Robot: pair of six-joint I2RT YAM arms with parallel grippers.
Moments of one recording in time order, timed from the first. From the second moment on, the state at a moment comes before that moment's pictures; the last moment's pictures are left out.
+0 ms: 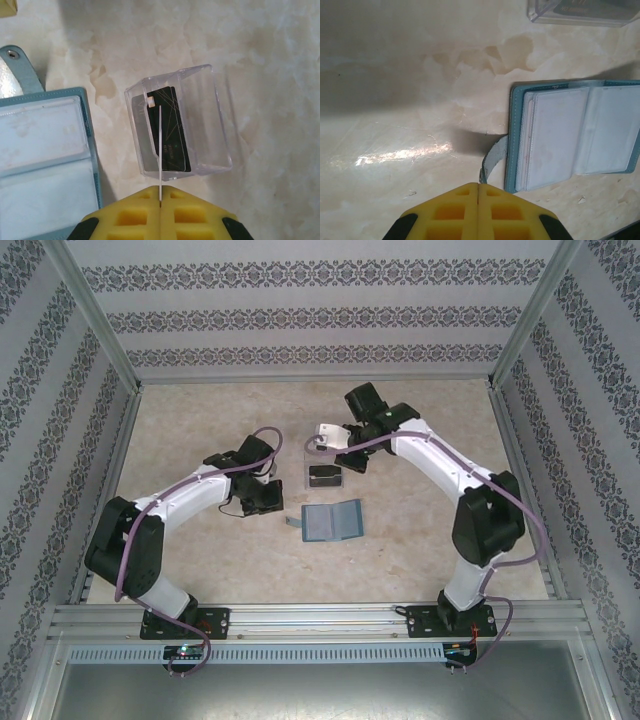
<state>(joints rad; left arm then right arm) -0.45 1.56 1.02 -0.70 0.31 -0.61 0.49 1.80 1.57 -0.89 -0.29 -0.89</state>
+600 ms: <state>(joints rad) -0.41 1.56 1.02 -0.70 0.30 -0.61 0.49 2.18 2.06 -1.15 -0.29 -1.01</state>
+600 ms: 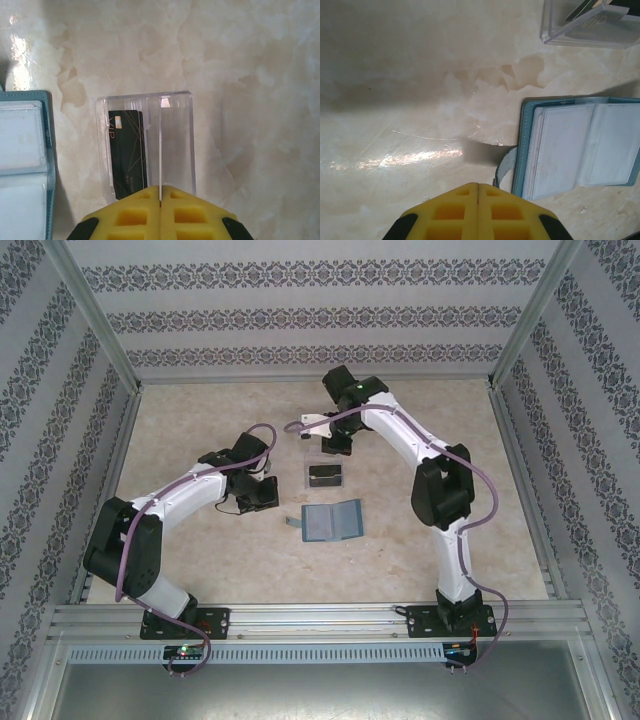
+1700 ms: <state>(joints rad) -0.39 1.58 1.02 -0.70 0.30 -0.61 0.49 2.38 2.22 -1.28 -0.30 -1.02</state>
